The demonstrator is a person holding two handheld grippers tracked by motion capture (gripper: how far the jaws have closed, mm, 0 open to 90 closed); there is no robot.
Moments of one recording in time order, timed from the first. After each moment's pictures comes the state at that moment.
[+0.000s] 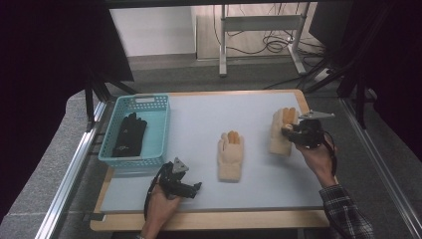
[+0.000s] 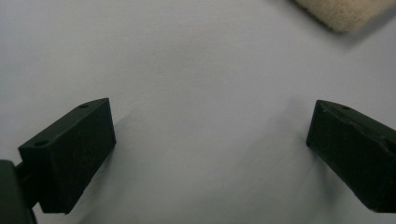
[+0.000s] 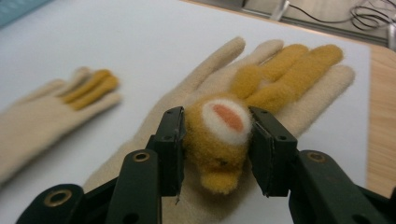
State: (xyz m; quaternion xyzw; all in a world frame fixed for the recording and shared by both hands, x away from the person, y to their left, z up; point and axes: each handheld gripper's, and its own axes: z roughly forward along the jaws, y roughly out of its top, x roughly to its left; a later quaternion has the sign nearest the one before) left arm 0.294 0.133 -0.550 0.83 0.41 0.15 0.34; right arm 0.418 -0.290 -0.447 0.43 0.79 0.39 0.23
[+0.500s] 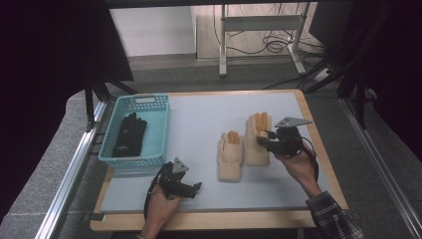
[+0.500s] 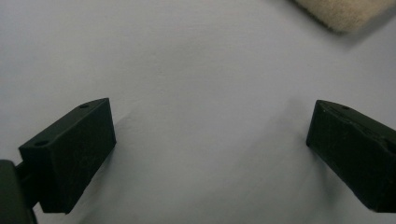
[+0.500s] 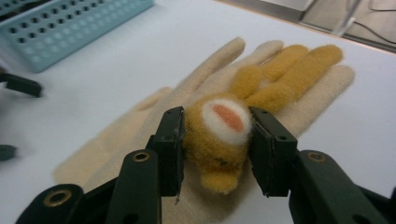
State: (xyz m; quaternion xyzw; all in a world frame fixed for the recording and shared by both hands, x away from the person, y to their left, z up) left arm 0.294 0.133 -0.549 0.83 0.41 0.15 0.34; right arm 0.381 -0.221 -0.436 0.35 0.82 0.42 0.18
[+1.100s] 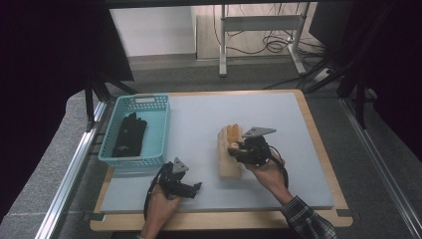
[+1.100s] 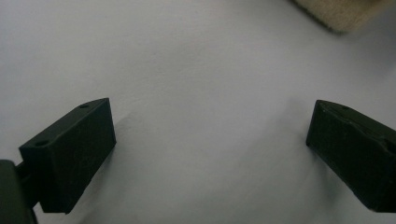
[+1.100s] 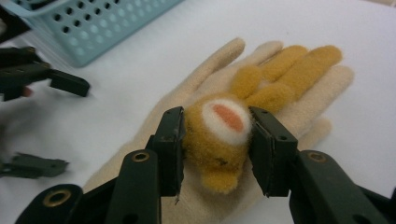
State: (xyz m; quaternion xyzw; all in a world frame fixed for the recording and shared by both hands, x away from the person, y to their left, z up) left arm 0.293 0.133 -0.550 0.83 0.41 0.15 0.35; right arm 0.367 -0.142 -0.468 0.34 0.83 0.41 0.14
